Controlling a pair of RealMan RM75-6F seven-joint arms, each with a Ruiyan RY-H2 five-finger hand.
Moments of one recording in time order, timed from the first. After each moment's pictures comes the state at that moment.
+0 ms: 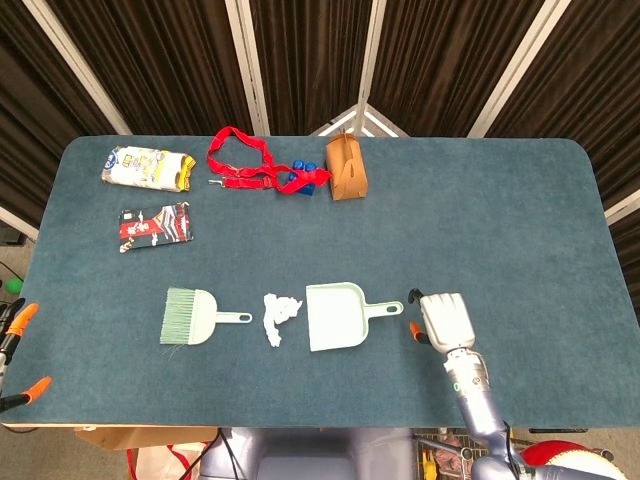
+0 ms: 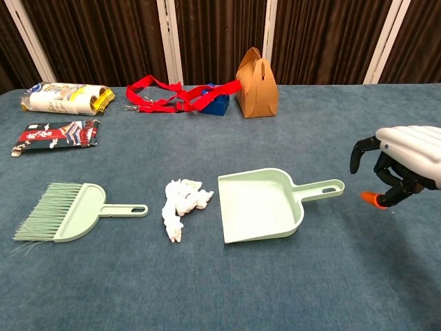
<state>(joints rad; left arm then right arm) 0.02 -1.03 0.04 -1.64 1.60 1.57 0.02 0.43 -1.57 0.16 -1.63 -1.14 1.21 -0.60</state>
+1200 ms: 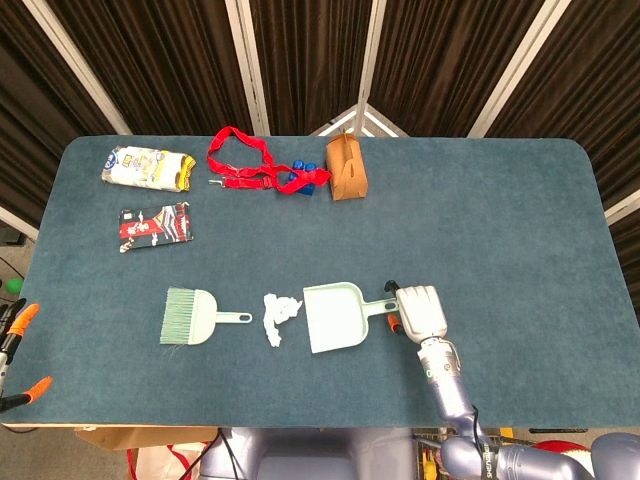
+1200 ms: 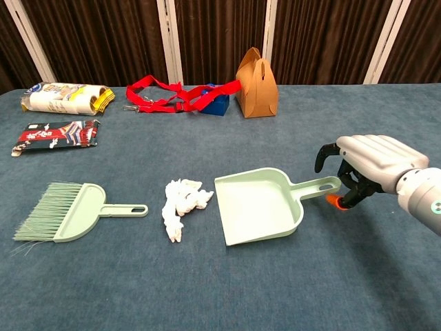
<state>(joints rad) 0.02 -1.03 0.04 -1.64 1.60 1.56 0.03 0.53 -1.74 0.19 -1.46 -1.07 1.17 -0.59</state>
